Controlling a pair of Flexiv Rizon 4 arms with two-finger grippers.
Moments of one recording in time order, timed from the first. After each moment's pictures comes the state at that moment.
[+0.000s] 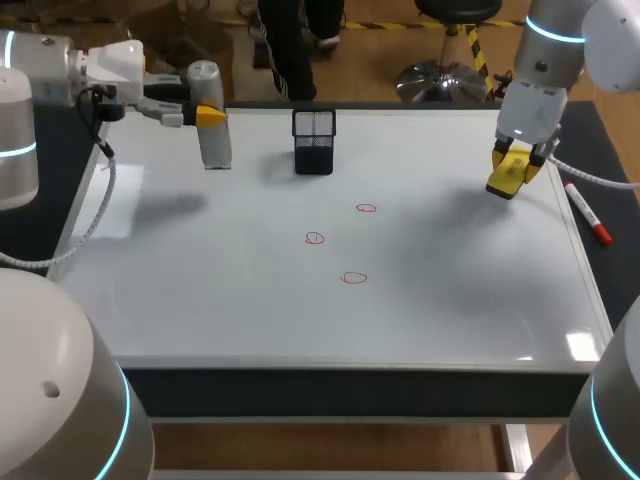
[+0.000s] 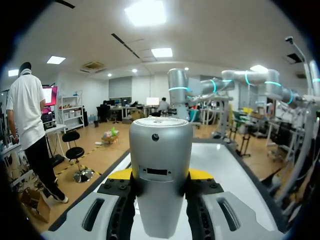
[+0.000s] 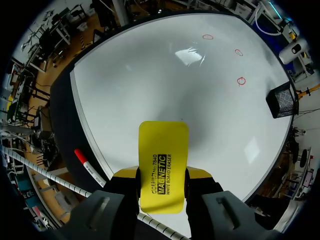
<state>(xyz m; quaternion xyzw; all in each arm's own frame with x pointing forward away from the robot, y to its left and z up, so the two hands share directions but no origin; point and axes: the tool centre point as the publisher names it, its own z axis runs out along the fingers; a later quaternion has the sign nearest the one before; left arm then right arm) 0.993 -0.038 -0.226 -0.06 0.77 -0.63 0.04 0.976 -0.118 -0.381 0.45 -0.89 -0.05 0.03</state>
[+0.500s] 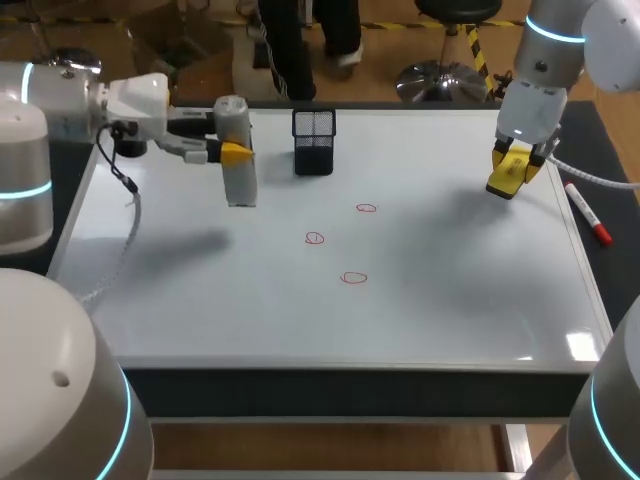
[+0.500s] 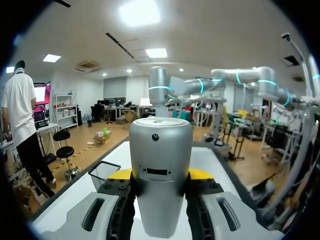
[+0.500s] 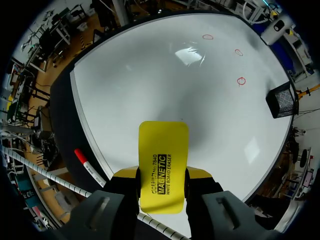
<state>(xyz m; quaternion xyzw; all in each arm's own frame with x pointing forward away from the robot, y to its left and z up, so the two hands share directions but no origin) 0.909 -0.087 -0.229 -0.05 0.77 -0.64 0.02 0.976 -0.118 -0.381 0.45 -0.89 -0.05 0.03</state>
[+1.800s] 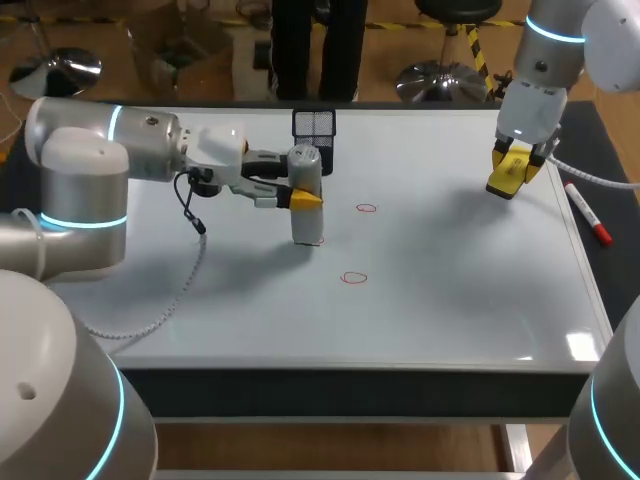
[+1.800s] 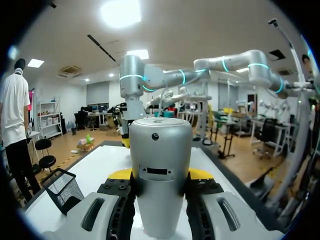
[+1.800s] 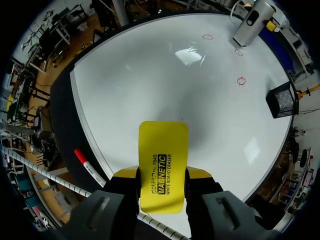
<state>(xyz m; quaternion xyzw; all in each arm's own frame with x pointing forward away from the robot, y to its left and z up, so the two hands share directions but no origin) 0.865 -0.190 -0.276 0.02 0.75 -0.66 -0.01 0.976 -0.118 -0.381 0.45 -0.89 -0.05 0.03</state>
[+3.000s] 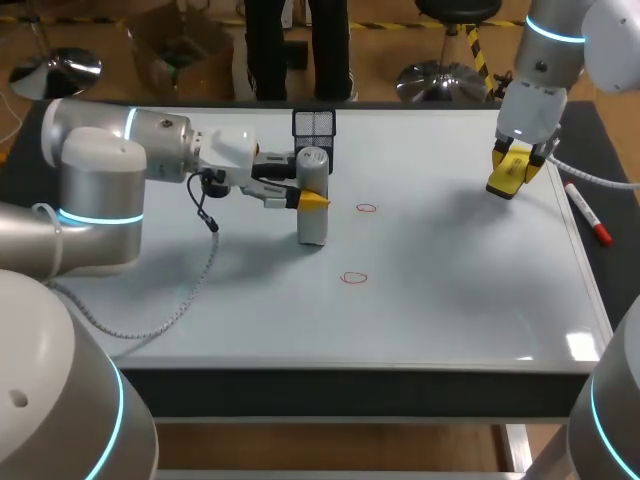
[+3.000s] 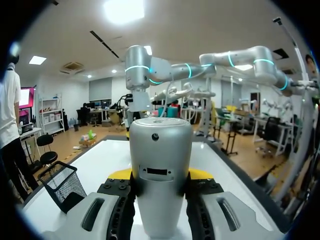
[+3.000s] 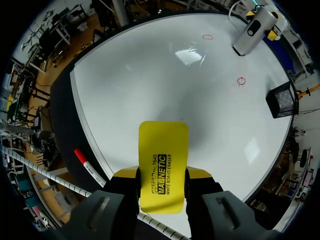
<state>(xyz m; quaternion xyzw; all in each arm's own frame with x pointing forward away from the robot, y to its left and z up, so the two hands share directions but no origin) 0.884 -0.199 -0.298 0.00 0.76 -0.64 -0.01 0.976 -0.118 -0.381 0.45 -0.89 -0.05 0.03</state>
